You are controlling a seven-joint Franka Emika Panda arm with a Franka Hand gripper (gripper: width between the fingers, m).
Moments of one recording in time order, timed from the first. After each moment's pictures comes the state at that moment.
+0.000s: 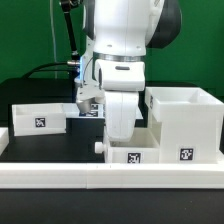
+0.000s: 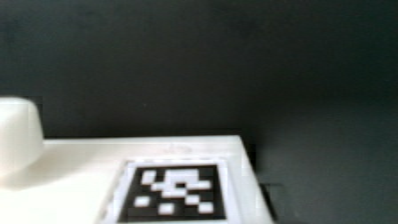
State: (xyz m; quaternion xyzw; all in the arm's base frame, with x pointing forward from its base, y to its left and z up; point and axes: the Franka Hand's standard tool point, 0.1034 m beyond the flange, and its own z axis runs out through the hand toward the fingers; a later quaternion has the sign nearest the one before) arm 0.542 -0.007 0.010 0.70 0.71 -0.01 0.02
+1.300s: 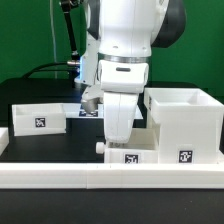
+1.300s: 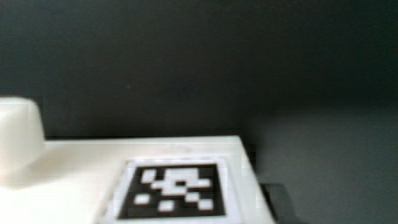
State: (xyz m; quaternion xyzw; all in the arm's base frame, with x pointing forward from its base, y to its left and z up) arm 0.542 0.001 0.010 0.75 0.66 -0.01 0.01
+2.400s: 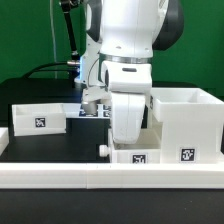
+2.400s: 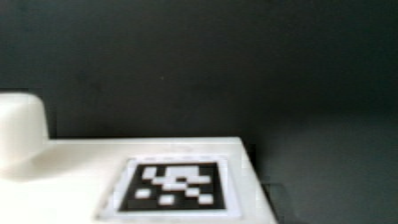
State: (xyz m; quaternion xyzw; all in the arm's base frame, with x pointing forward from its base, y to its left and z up) arm 0.548 0.000 0.008 0.71 0.71 -0.01 0.03
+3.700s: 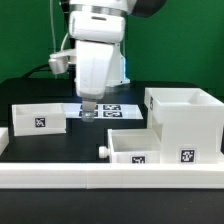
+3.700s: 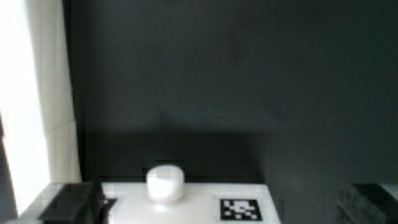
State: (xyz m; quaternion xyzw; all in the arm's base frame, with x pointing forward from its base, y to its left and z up) arm 0.567 -0.054 0.078 0.71 0.70 -0.01 0.06
